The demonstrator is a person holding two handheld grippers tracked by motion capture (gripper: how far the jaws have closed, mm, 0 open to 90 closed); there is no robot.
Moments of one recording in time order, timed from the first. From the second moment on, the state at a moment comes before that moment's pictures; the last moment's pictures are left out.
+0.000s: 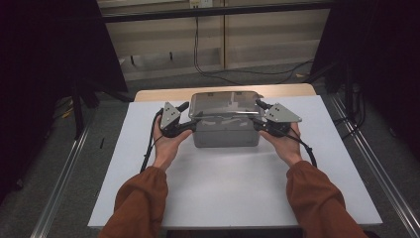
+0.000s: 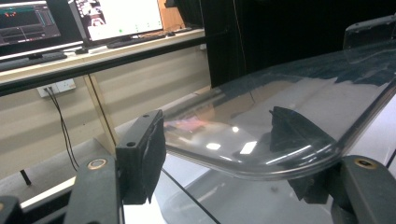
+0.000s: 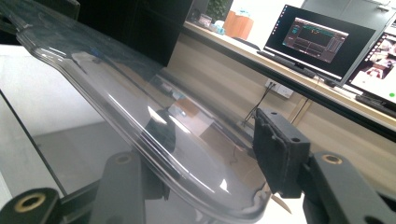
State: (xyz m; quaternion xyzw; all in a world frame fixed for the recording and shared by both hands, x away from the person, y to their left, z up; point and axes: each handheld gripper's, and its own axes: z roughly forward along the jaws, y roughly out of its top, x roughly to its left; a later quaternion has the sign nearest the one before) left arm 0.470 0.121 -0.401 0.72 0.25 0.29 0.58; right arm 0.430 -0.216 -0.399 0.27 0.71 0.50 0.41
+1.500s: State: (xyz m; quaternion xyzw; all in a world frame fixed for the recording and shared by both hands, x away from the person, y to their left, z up) left arm 0.488 0.122 -0.383 0.70 0.25 0.29 0.60; right arm 0.459 -0.225 -0.379 0.31 0.69 0.54 0.38
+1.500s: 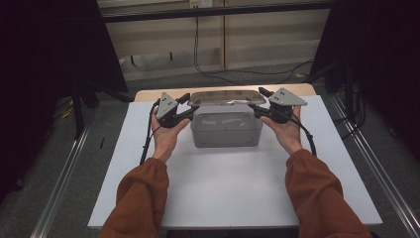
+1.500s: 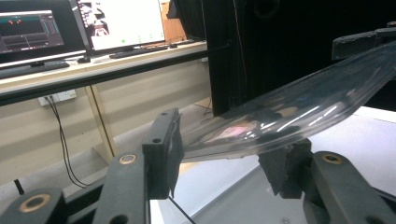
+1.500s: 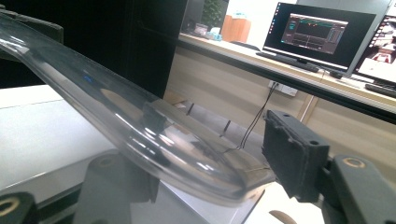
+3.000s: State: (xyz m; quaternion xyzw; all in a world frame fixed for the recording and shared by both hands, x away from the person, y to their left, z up) left arm 0.512 0.126 -0.373 0.70 0.26 0.30 0.59; right arm 0.495 -0.235 -0.383 0.33 0.69 0.54 0.37
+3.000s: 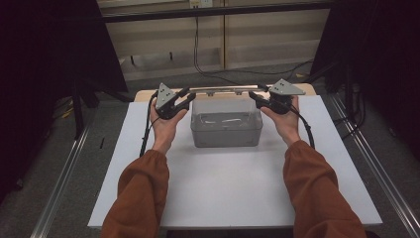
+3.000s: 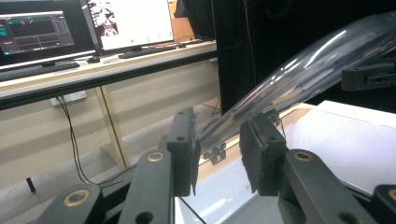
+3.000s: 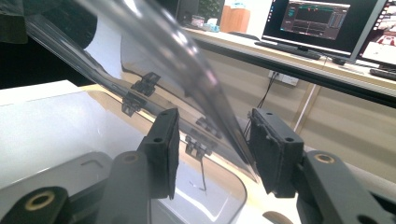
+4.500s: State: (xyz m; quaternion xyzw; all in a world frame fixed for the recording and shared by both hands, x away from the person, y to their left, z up) left arm 0.554 0.117 -0.389 0.70 0.29 0.30 0.58; right arm 0.517 -0.238 -0.373 0.34 0.68 0.55 0.35
